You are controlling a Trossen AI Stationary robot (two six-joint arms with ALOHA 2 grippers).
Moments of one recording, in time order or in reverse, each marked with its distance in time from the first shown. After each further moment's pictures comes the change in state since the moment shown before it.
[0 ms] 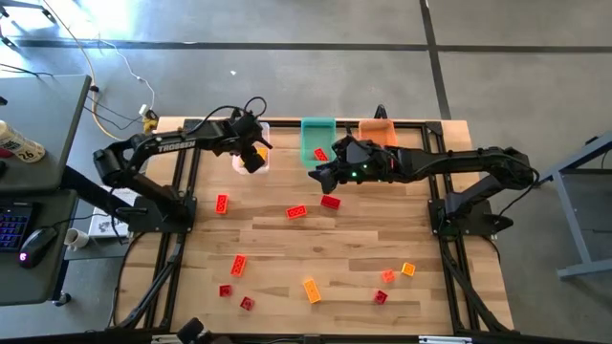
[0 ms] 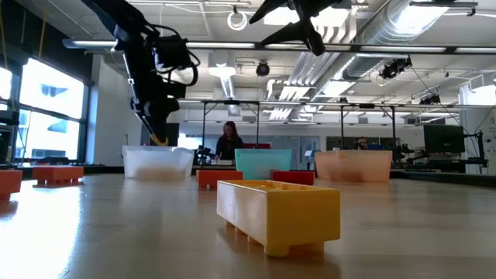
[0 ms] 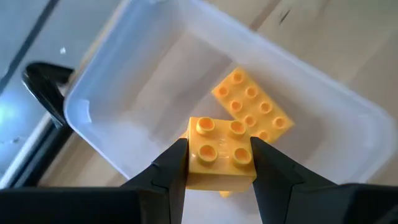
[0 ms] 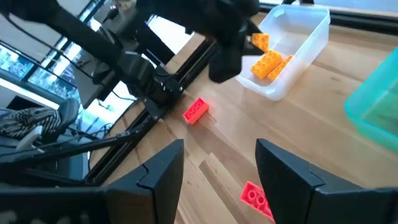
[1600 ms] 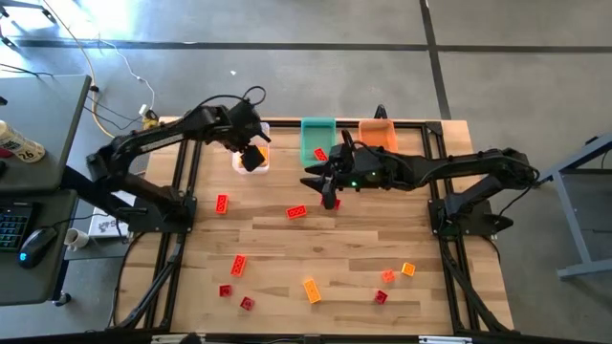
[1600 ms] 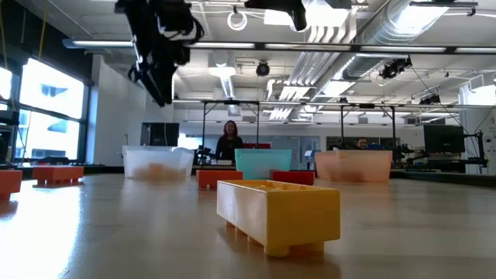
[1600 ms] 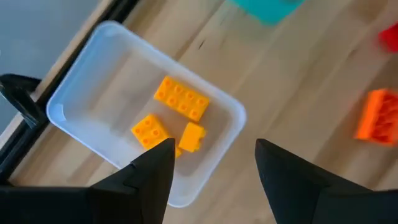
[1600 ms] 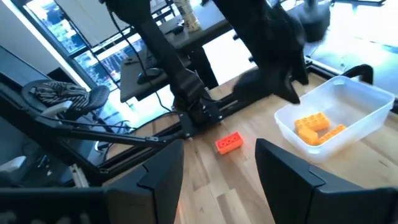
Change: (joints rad) left arm -0.064 -0.085 0.281 -0.359 0.189 -0.092; right arm 0.085 0.000 0.000 0.225 0.002 -0.315
